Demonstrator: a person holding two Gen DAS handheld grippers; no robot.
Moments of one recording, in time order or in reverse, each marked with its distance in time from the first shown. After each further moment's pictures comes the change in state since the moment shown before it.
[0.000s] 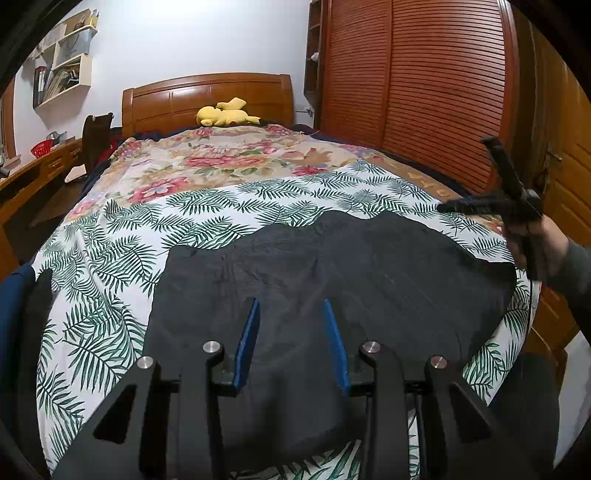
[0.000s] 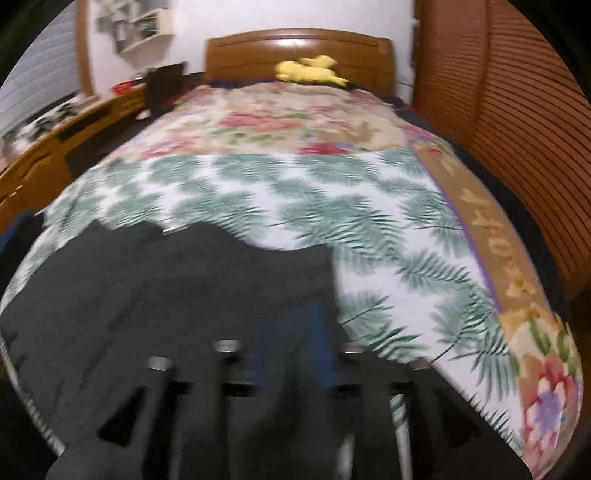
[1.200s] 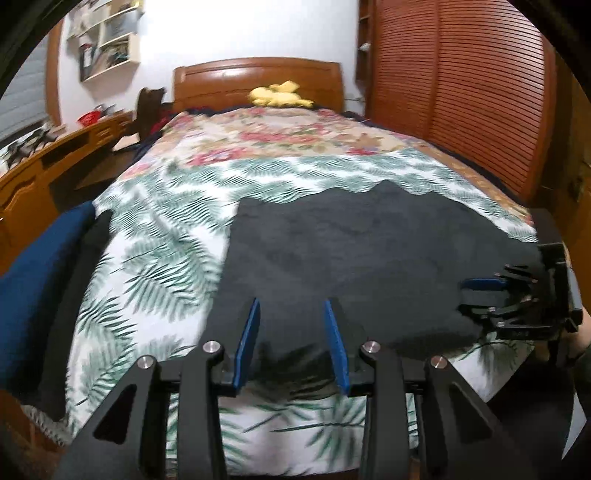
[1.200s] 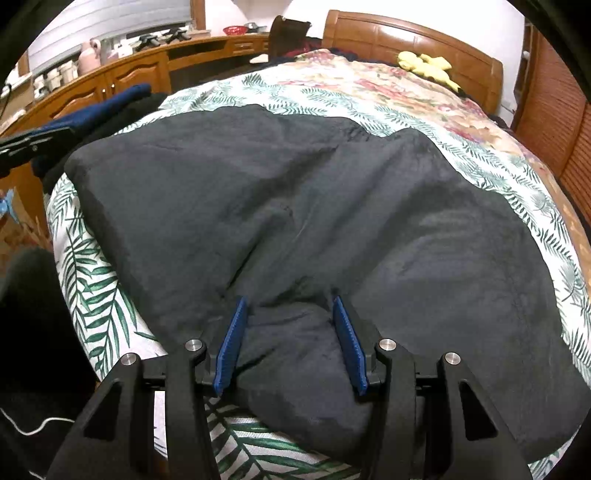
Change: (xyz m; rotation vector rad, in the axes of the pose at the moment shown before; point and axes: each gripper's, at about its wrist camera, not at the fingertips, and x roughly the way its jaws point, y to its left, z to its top) left arm -0.046 0.039 -0.055 -0.107 0.059 0.187; right arm 0.009 0.172 -0.126 -0.270 0.078 0.207
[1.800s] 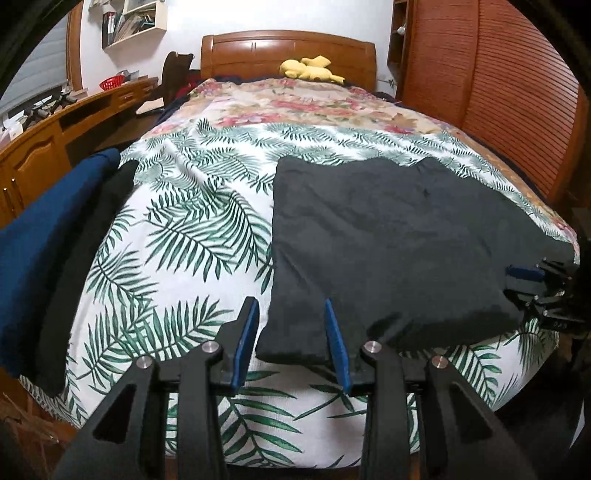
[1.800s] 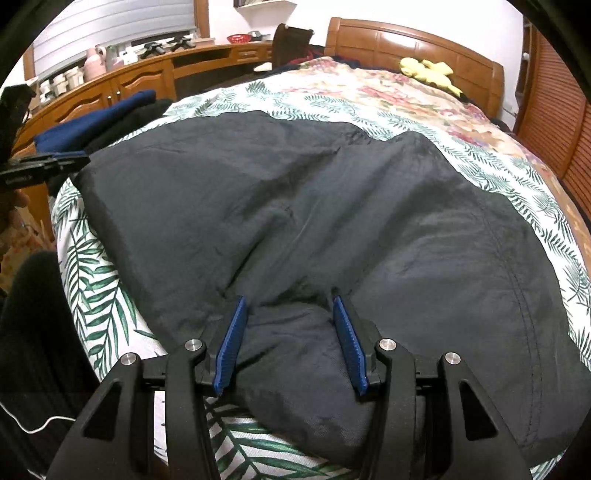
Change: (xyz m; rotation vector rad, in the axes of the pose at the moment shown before) left arm 0.033 0.037 -0.028 -0.081 0.101 0.049; right arm -0.001 0.000 -0.005 -0.005 -0.035 0.018
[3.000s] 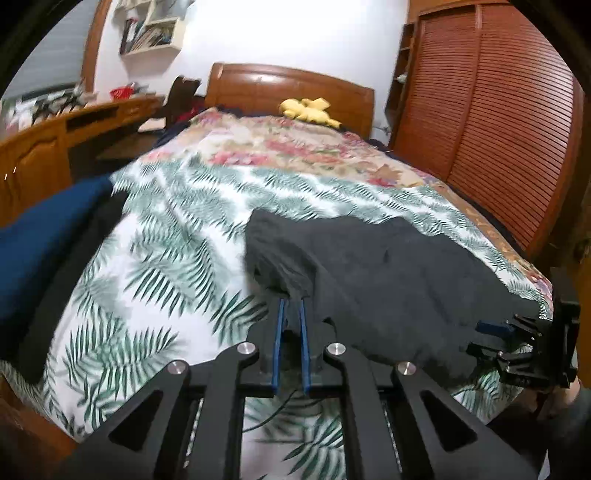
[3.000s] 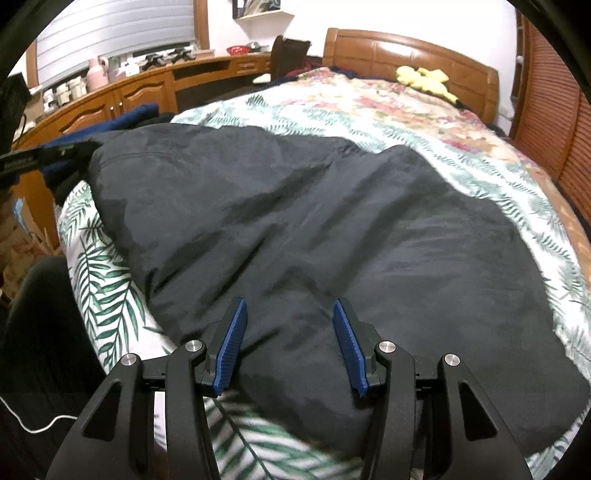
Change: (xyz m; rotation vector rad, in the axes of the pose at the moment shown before) left arm -0.040 -0.033 0.030 -0.086 -0.175 -0.080; right arm -0.027 -0.007 -0.002 0.008 -0.056 -0.011
